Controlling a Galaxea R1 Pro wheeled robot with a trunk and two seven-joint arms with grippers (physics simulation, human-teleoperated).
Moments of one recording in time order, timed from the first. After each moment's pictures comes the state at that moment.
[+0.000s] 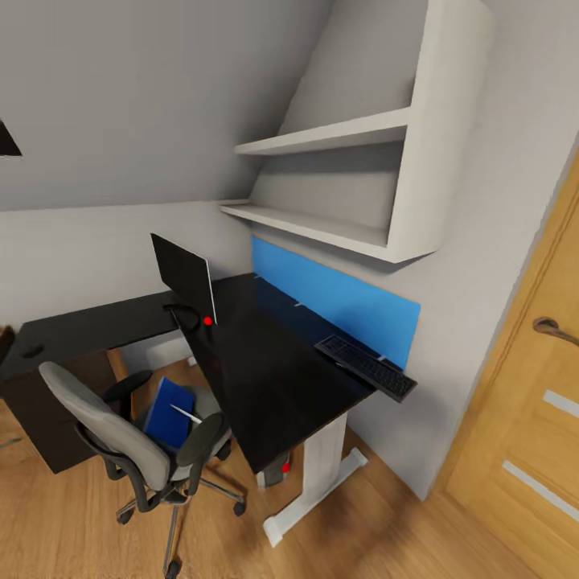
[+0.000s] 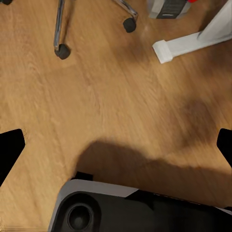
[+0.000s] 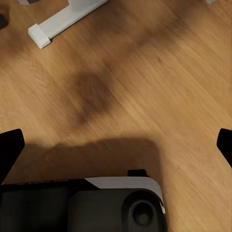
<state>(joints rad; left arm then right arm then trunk) 0.03 -0.04 0.12 -0.21 0.16 -0.60 -0.10 -0.02 0.09 0.00 -0.14 0.00 -0.58 -0.11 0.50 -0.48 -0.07</state>
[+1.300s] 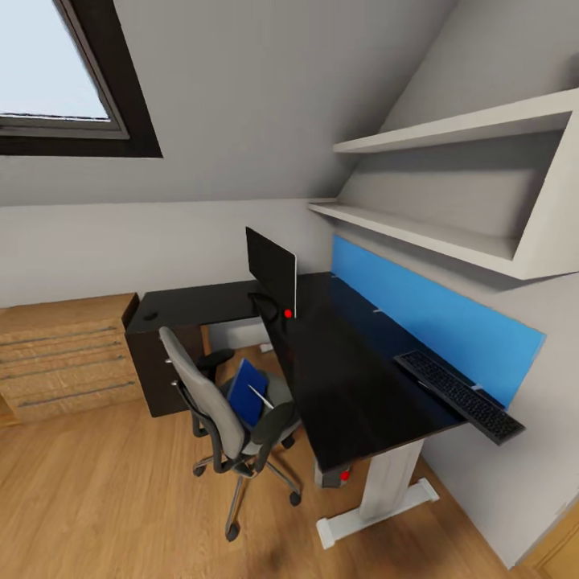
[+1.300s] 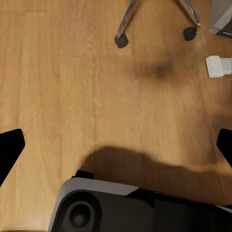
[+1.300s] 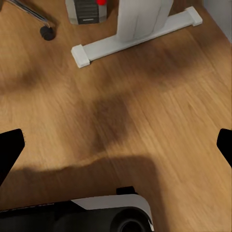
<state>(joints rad) 0.03 -0.04 0.12 -0.20 0.16 -0.60 -0.10 -0.02 0.09 0.00 -0.13 0.00 -0.68 -0.19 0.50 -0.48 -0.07</state>
